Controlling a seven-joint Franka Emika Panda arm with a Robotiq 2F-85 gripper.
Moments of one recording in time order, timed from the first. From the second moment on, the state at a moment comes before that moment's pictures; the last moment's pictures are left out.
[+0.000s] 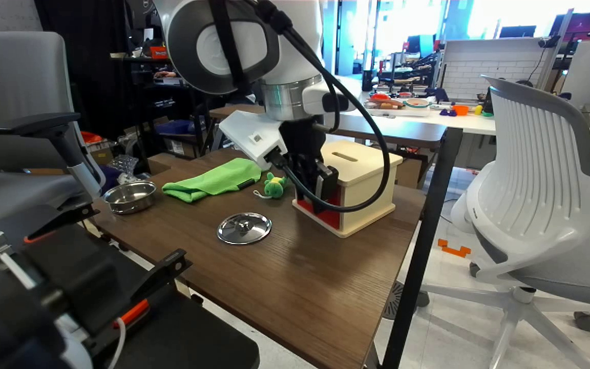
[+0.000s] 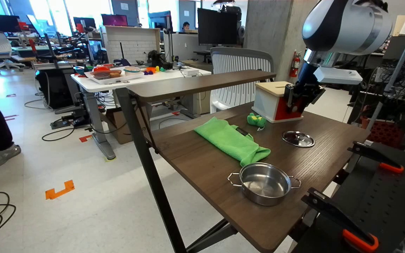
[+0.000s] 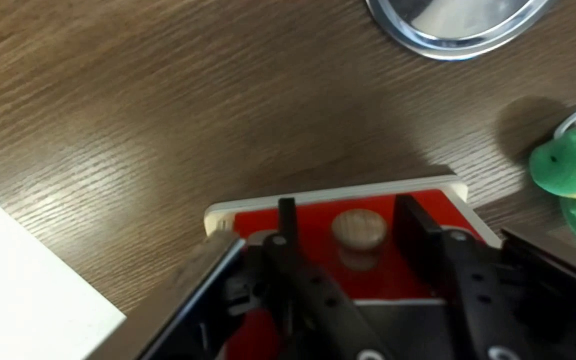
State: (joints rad) arm -0.24 0.56 -0.07 -2.16 0.28 2.92 -0.16
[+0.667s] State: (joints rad) arm -0.24 0.56 -0.07 -2.16 0.22 2.94 -0.14
